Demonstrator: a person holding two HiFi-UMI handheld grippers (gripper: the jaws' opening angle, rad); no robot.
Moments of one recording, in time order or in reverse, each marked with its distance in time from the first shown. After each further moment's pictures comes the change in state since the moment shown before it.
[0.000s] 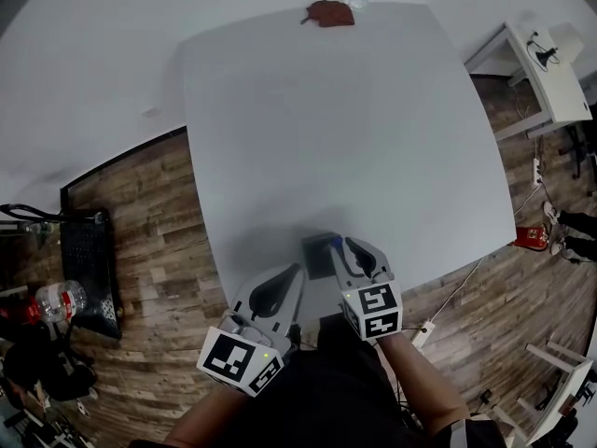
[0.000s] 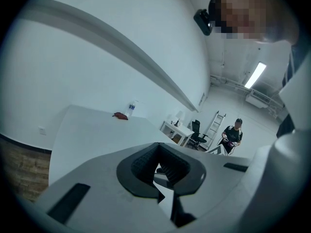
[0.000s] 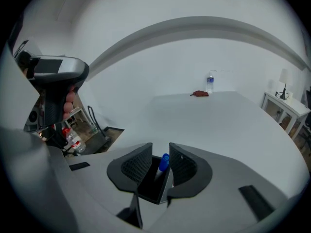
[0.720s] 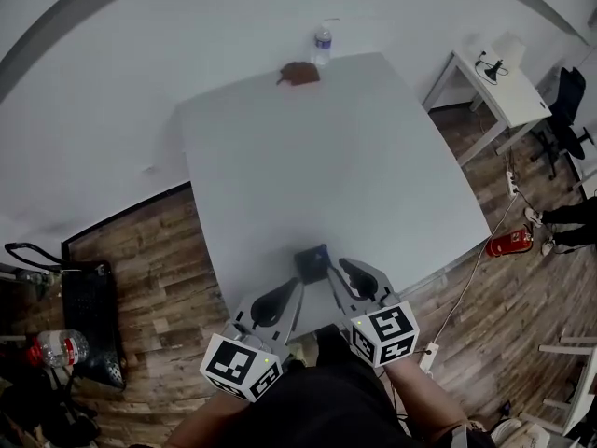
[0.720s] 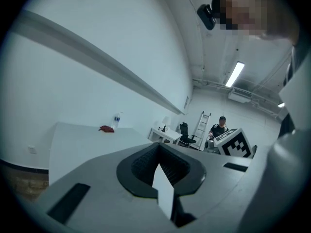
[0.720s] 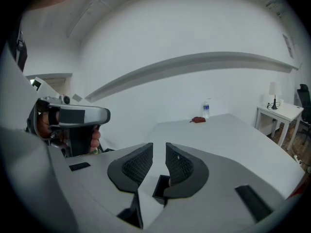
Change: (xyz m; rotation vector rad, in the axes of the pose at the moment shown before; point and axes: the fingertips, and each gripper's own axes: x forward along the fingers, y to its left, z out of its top) left arm -0.043 -0.052 0.026 0.135 -0.080 -0.134; right arm -0.107 0.038 0.074 0.026 -0.283 -0.019
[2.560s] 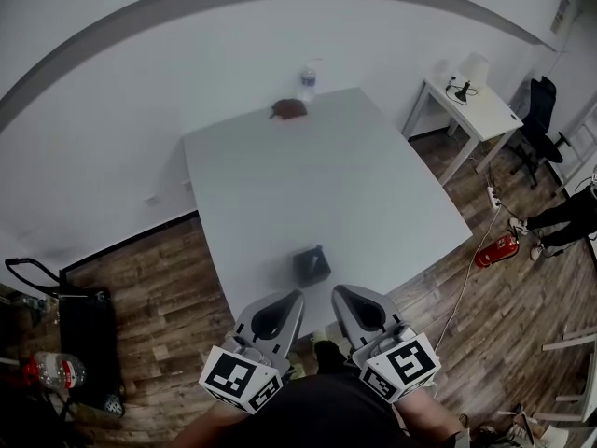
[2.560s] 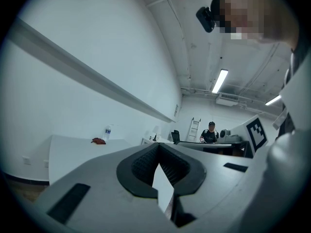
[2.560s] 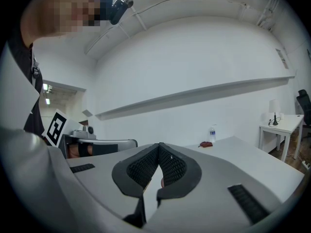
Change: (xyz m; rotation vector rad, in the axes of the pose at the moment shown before) left arm -0.068 -0.053 0.027 0.077 -0.118 -0.095; right arm -0.110 0.090 0.069 -0.038 -0.292 0.041
